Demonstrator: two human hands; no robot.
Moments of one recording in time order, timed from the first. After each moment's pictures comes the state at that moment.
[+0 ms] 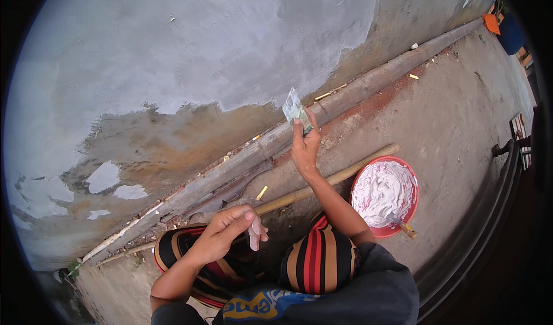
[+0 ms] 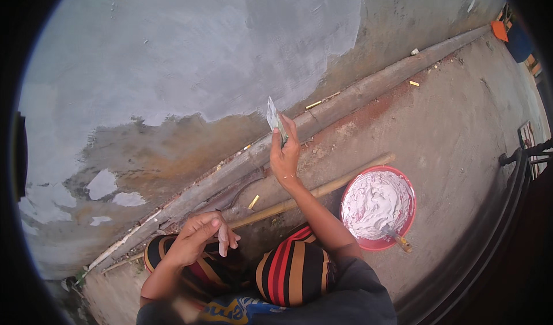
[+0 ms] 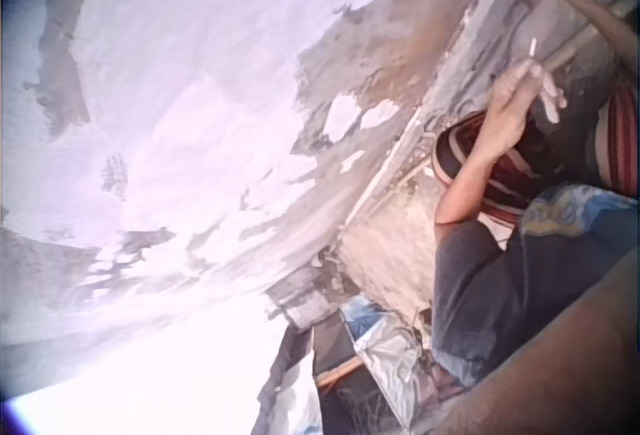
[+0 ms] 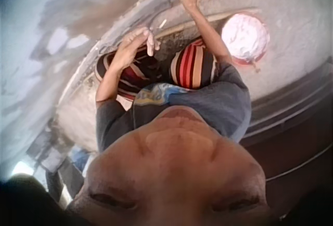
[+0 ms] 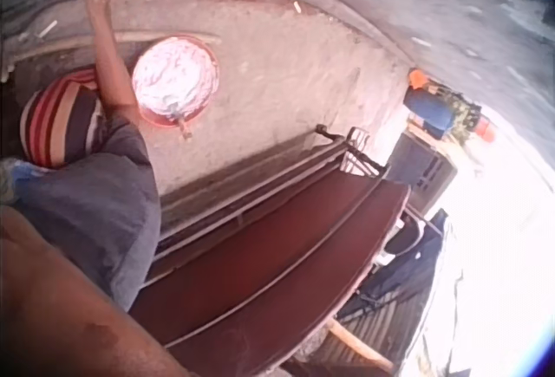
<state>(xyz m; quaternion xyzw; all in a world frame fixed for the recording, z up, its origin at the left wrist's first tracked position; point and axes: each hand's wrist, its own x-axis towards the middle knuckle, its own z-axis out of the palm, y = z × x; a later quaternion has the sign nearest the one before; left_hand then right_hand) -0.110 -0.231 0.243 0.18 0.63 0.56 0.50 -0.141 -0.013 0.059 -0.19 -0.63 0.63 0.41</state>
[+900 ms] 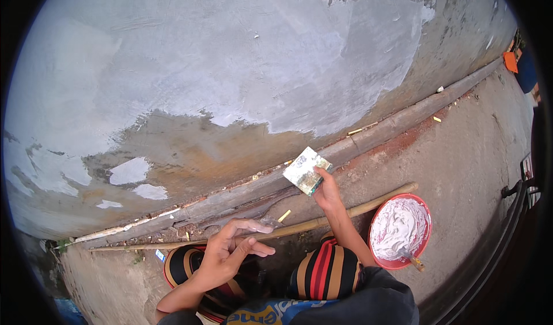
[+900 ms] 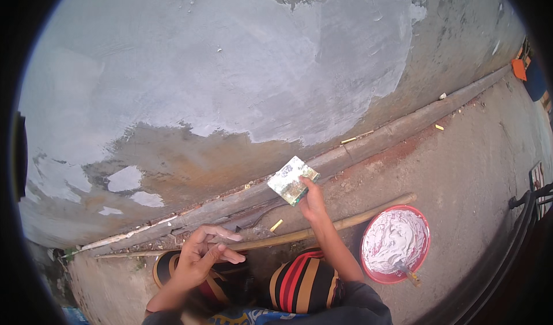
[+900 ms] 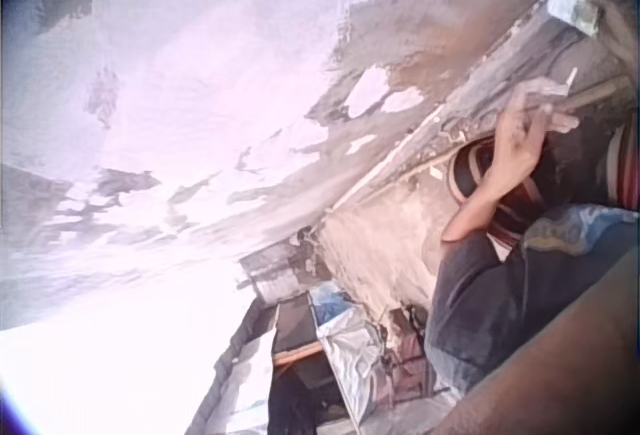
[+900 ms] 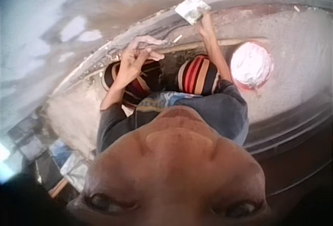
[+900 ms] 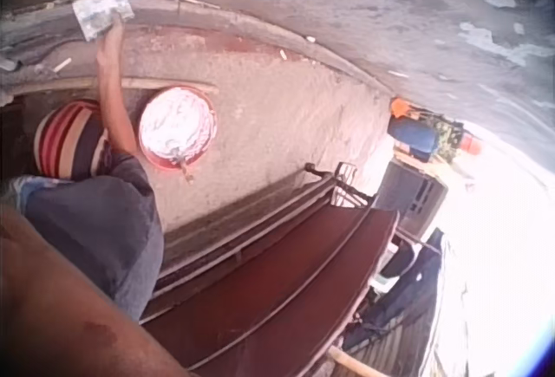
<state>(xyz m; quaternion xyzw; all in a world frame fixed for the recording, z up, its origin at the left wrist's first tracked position) -0.102 -0.280 0.264 0.16 0.66 0.66 0.33 -0.137 -0.042 0.013 -0.26 -0.17 0.95 0.08</state>
